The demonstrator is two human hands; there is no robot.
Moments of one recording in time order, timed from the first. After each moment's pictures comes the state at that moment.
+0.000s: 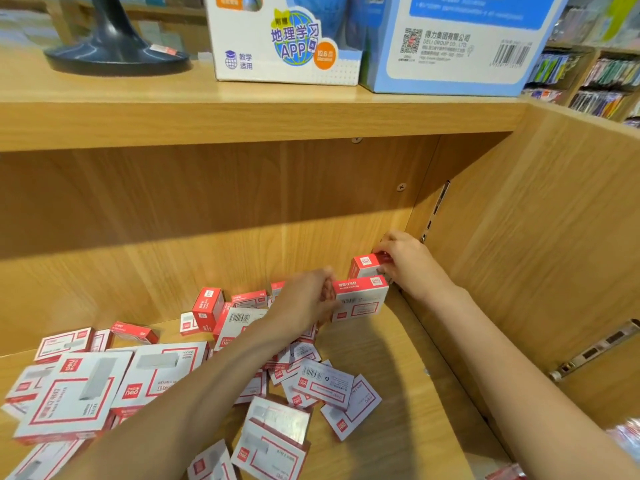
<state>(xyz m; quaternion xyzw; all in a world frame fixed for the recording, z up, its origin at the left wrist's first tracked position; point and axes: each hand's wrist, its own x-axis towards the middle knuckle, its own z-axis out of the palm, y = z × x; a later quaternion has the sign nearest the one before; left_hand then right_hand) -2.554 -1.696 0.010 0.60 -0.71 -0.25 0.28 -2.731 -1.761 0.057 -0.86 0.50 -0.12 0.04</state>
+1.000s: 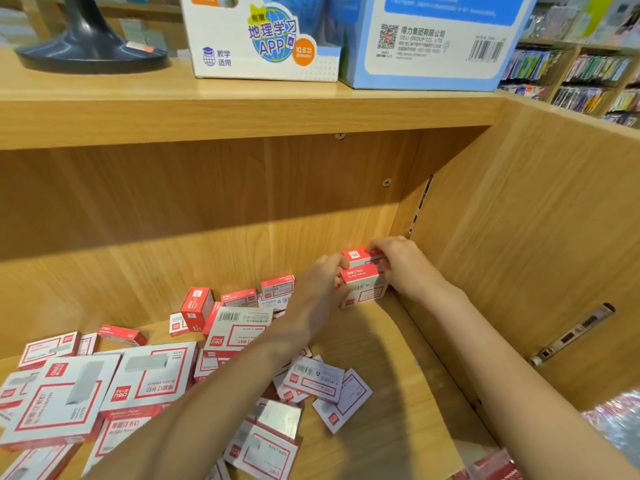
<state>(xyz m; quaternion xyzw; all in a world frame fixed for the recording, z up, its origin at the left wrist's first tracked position) -2.590 -1.698 0.019 0.59 -0.69 -0.20 0.36 -2.740 -1.750 0.056 -0.84 0.52 -0.13 0.09</state>
